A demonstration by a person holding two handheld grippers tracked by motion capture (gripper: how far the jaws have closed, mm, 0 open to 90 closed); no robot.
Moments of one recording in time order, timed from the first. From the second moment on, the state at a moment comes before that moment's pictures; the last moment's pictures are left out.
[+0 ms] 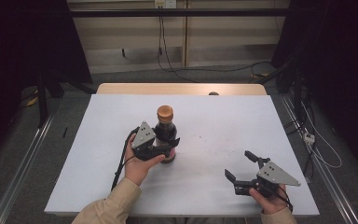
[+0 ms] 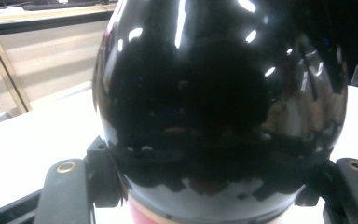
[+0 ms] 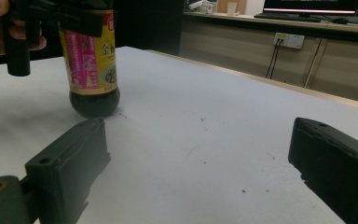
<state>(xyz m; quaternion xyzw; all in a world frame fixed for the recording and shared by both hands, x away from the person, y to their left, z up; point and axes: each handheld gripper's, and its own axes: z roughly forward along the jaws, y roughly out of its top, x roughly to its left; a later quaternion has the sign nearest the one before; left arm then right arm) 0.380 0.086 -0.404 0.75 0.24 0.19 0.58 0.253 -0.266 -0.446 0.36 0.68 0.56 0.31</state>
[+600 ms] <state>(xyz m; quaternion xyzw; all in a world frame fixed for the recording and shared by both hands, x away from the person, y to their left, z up) 0.410 0.072 -0.399 0.75 0.24 0.17 0.59 0.252 -0.266 -0.445 0.35 0.68 0.56 0.31</state>
